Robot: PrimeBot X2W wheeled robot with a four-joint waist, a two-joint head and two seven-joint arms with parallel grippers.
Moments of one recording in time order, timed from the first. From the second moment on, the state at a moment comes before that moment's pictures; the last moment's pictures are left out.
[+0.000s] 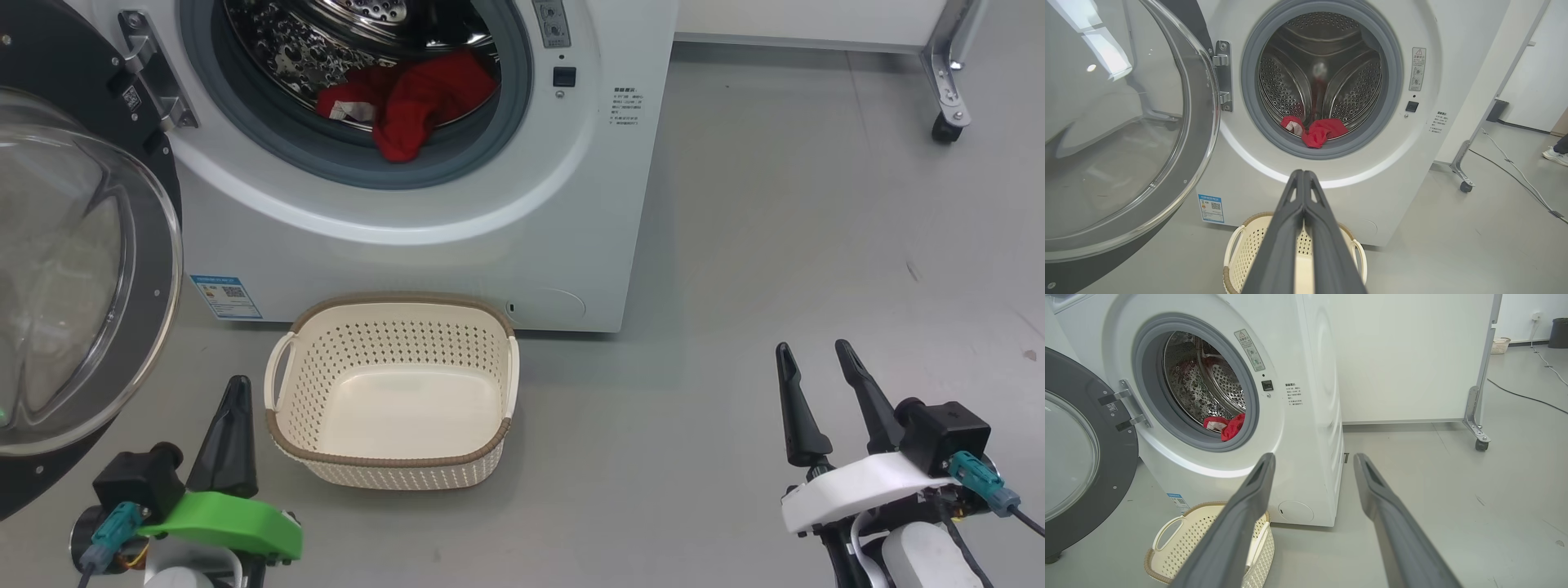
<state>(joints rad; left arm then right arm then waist) -0.10 0.09 -0.12 0.29 -0.45 -0.09 -0.25 -0.04 -0.17 0.27 0.16 0.48 0.06 -0.23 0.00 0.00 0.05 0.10</state>
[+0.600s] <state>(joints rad) -0.08 0.08 -0.13 0.27 -0.41 -0.08 -0.25 -0.04 -0.17 0.27 0.16 0.48 0.06 -0.24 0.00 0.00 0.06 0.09</state>
